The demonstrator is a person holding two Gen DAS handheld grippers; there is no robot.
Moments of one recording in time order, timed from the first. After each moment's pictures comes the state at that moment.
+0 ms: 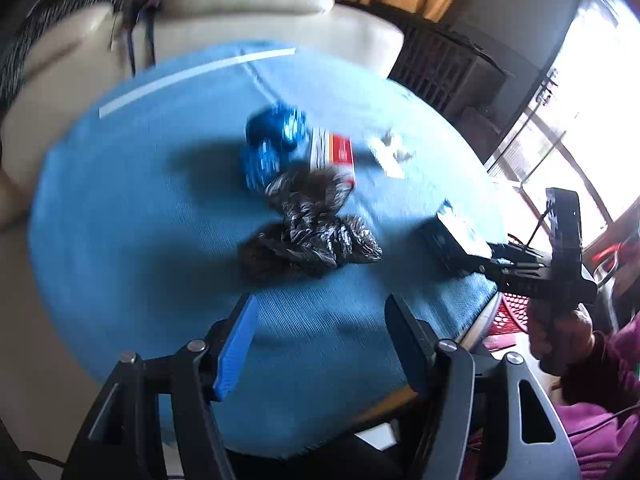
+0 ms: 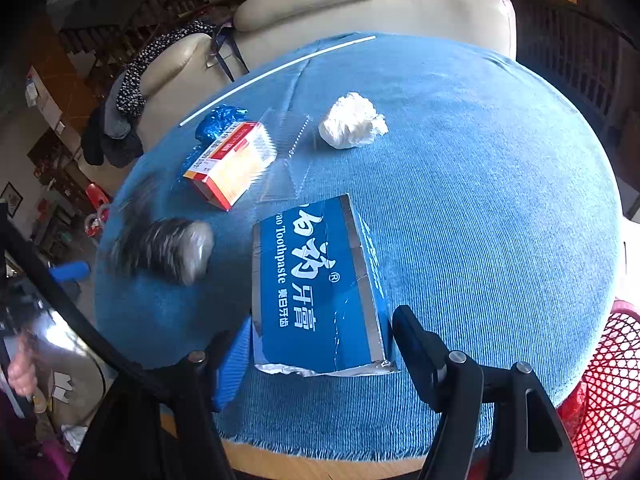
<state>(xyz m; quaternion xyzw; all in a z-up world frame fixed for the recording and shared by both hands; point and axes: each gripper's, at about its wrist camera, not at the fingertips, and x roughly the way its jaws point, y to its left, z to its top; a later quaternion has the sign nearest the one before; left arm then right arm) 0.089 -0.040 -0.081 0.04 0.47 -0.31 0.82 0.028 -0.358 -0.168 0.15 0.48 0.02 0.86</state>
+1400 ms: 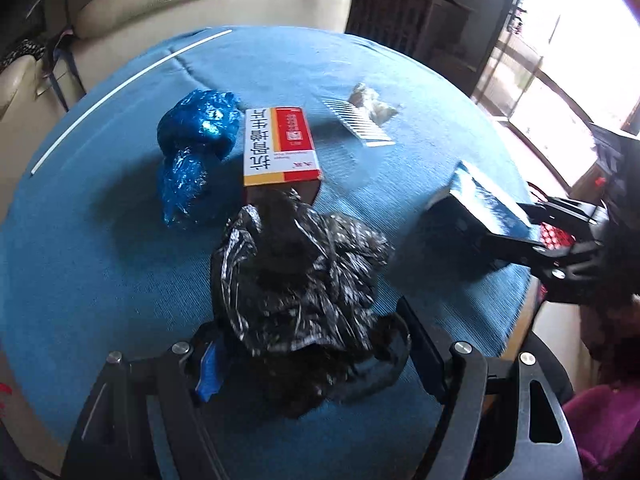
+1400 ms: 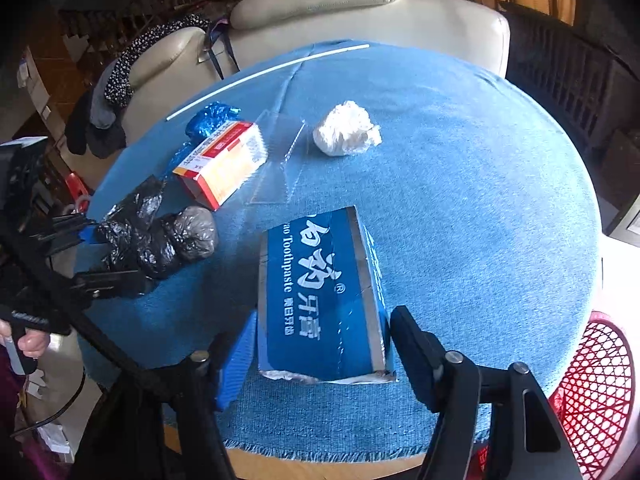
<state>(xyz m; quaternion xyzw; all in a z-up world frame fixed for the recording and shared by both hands) 0.131 -0.130 -0.136 0.15 0.49 -0.36 0.78 0.030 -0.347 -0.162 0.10 0.48 -0.02 0.87</state>
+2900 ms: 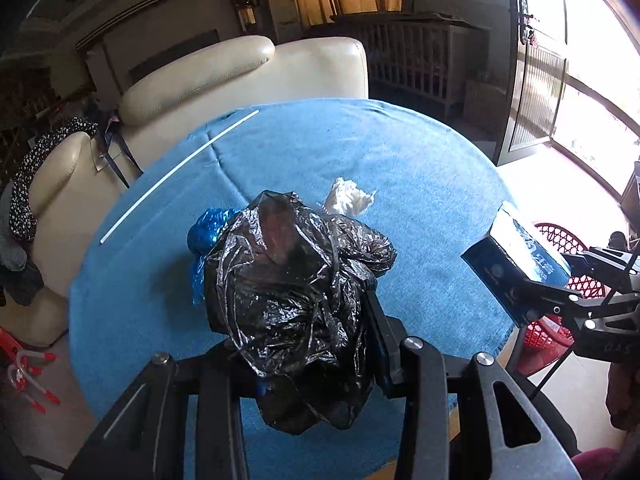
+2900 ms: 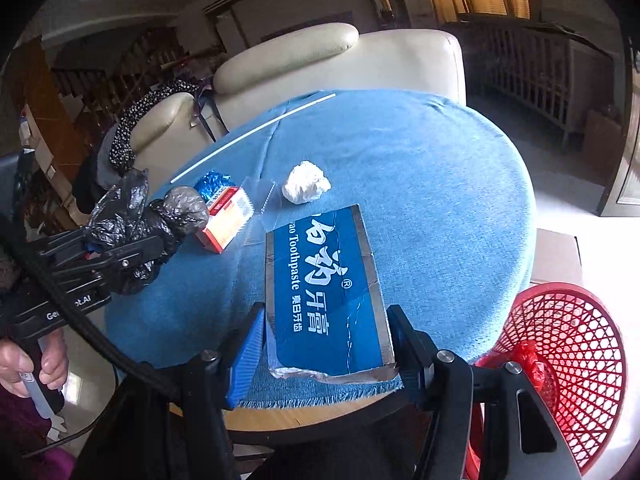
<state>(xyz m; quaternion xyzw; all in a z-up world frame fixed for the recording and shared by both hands) 0.043 -0.184 -0.053 0.20 0.37 -0.28 0.86 -0.047 -0.386 -0.113 0.17 0.40 -0.05 0.90</state>
